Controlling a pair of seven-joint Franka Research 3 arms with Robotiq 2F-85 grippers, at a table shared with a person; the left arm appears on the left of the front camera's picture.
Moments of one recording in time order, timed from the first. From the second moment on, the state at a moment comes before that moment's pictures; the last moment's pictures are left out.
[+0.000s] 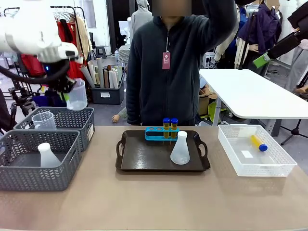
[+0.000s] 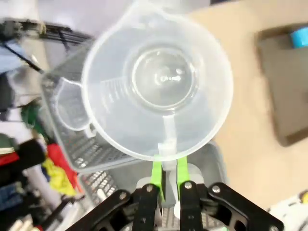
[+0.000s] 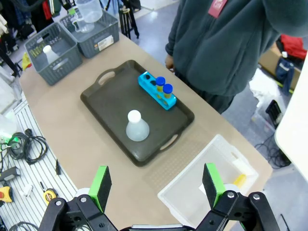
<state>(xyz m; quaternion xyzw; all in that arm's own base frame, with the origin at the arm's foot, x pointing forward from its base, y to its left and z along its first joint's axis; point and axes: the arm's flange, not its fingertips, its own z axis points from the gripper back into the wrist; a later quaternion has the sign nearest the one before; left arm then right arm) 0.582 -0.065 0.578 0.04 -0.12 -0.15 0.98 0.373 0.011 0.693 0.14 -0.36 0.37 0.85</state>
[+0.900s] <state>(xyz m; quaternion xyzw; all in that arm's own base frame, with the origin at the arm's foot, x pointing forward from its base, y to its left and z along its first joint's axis) 0.556 -0.164 0.669 -0.03 -0.16 -0.34 0.92 0.373 0.011 0.693 0.14 -0.36 0.37 0.85</state>
